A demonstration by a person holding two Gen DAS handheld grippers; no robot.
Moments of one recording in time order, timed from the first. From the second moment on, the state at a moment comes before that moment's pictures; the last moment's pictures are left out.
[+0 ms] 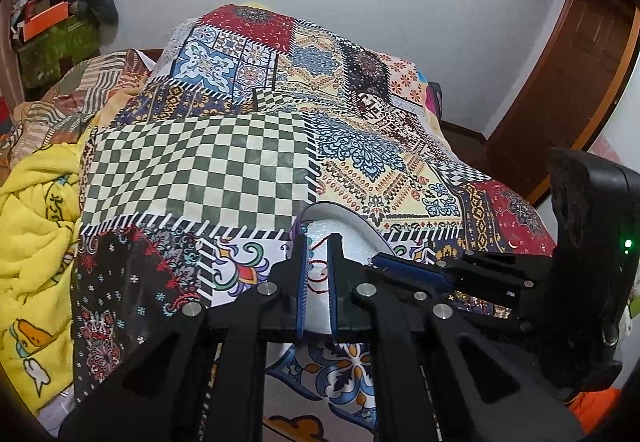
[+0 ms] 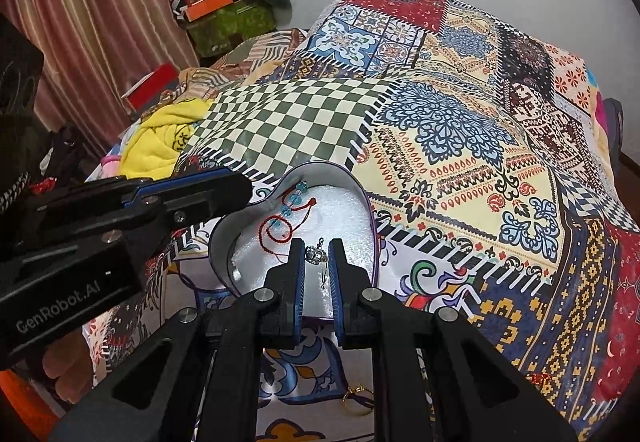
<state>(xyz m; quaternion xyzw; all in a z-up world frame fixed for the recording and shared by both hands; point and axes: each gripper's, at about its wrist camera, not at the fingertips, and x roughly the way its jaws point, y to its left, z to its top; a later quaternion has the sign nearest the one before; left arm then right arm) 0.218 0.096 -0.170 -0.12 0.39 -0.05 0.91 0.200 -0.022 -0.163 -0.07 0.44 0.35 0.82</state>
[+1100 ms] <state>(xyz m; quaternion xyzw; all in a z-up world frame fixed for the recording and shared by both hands) 0.156 0.056 -0.119 -0.05 0.36 -0.02 0.93 0.161 -0.108 -0.104 -0.06 0.39 0.27 0.88</state>
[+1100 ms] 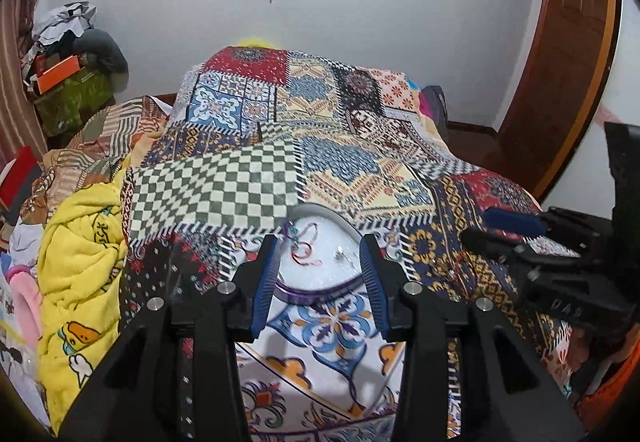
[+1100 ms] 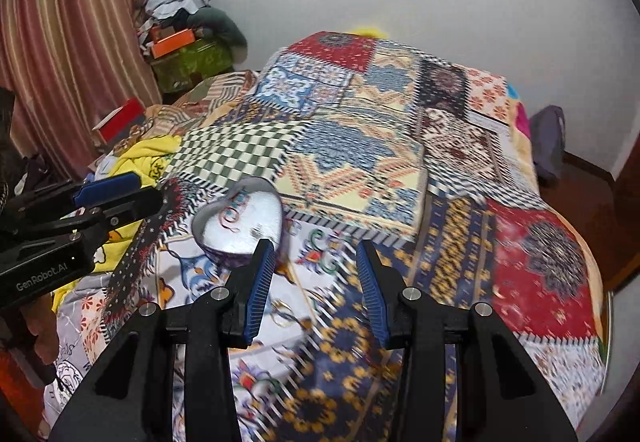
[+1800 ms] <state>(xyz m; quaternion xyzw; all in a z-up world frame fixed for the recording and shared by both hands) 0.164 -0.006 -0.182 -0.05 0.45 -0.08 0.89 0.146 -0.208 -0.143 -0.02 0.45 0.20 0.87</state>
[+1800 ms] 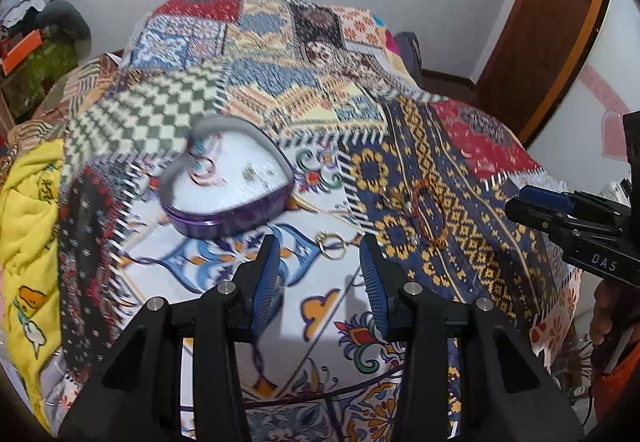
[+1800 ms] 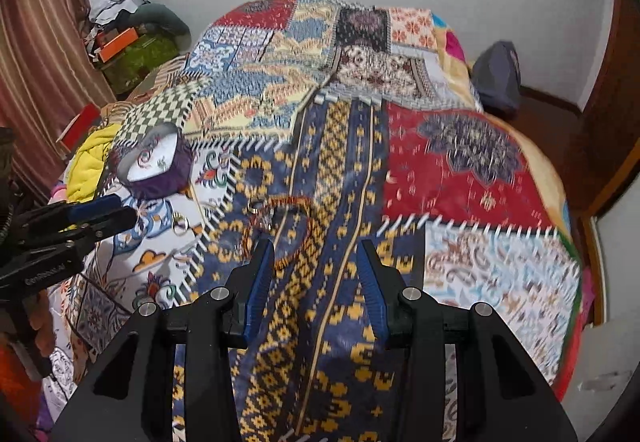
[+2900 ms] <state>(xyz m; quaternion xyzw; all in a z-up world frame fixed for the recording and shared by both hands) 0.189 -0.028 -0.227 -0.04 0.48 -0.10 0.87 0.165 -0.160 -0.199 -0.07 0.50 0.23 0.83</state>
